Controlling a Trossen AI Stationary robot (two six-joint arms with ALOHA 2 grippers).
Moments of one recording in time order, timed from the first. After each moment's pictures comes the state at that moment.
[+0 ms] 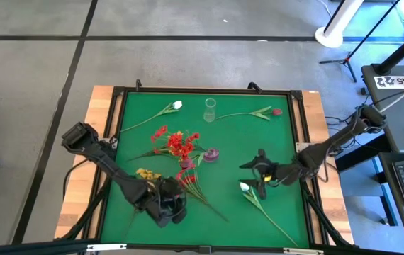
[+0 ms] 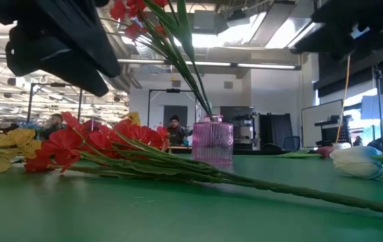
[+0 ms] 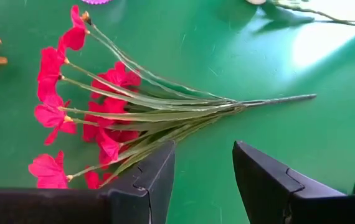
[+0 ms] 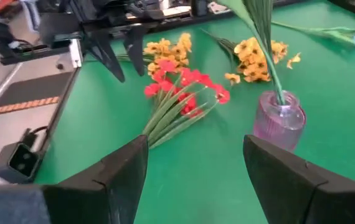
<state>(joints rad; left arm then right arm) -0.67 1.75 1.12 -0.44 -0.62 -1.28 0.59 1.13 0.60 0.04 0.55 0.47</state>
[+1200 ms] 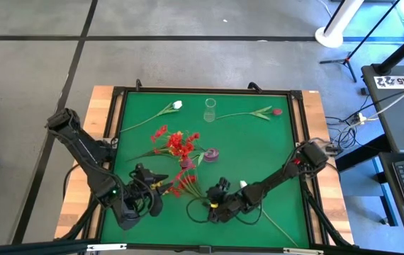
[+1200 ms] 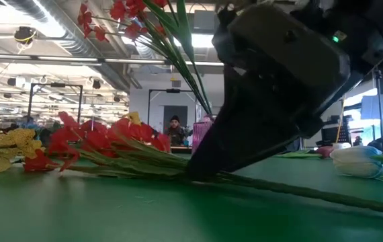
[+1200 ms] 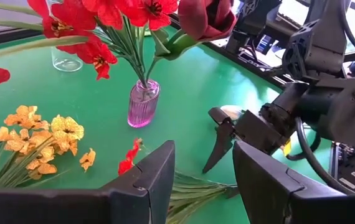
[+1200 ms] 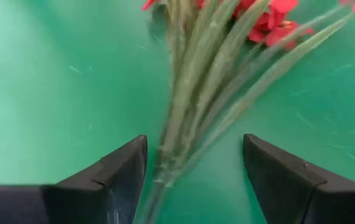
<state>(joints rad) -0.84 1.47 1.12 -0.70 -1.09 -1.33 0.56 2.10 1.20 0.01 0.49 0.75</state>
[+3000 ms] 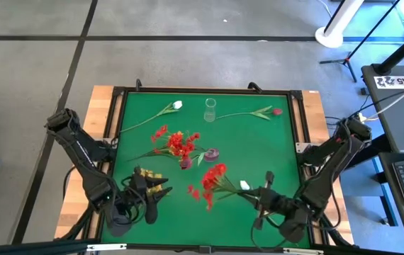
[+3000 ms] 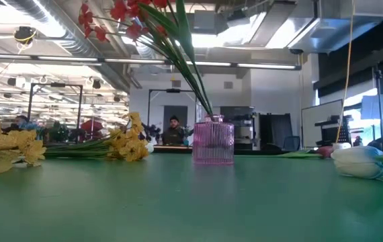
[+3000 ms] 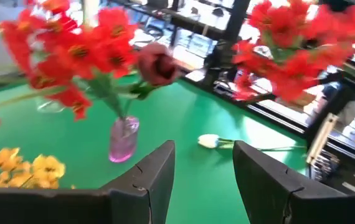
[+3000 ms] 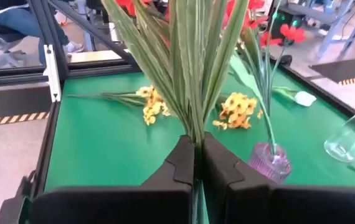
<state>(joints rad) -0.90 1.48 1.12 -0.49 -1.25 -1.11 0.90 1.52 1.20 -0.46 1.08 0.70</state>
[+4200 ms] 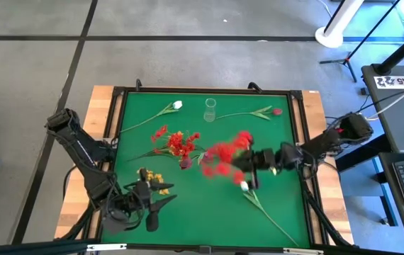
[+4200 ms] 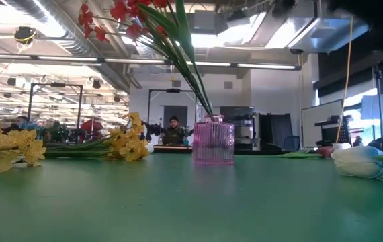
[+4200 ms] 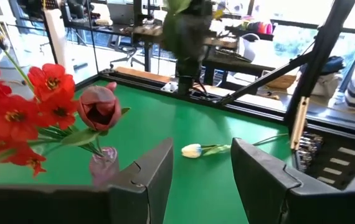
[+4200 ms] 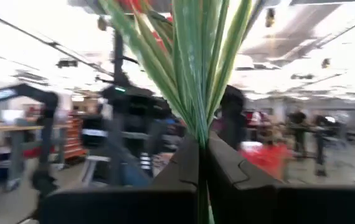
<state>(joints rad) -0.89 1.48 1.12 -0.18 -1.19 -0.61 0.33 1.45 0.46 1.46 0.16 -0.11</state>
